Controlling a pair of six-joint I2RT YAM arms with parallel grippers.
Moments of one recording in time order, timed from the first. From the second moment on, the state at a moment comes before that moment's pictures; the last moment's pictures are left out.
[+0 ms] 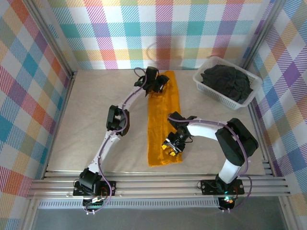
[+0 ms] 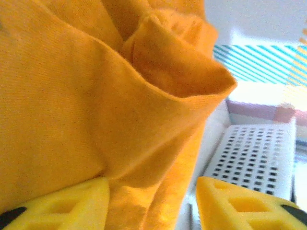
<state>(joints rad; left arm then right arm) -0.43 2.89 2.70 -0.38 0.32 -1.32 0.70 1.71 0.92 -0.62 -0.49 1.33</state>
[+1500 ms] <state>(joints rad) -0.80 1.58 0.77 -0.56 0.49 -1.12 0.55 1.55 0.72 -0.78 -0.58 0.83</state>
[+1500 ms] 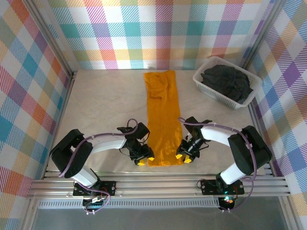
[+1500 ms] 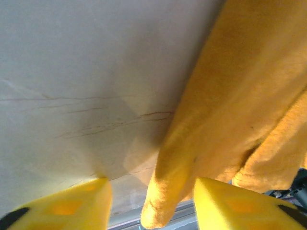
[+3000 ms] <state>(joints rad) -0.51 1.57 1.18 -0.50 0.33 -1.15 0.36 1.74 1.47 -0.99 -0.49 0.90</state>
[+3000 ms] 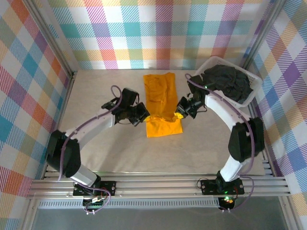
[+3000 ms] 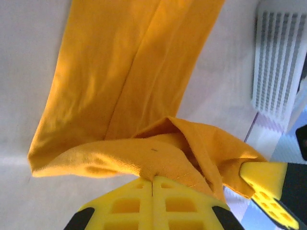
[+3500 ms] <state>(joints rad) -0.41 1.92 1.54 -0.53 0.33 -1.06 0.28 2.08 1.81 -1.00 -0.48 0.88</state>
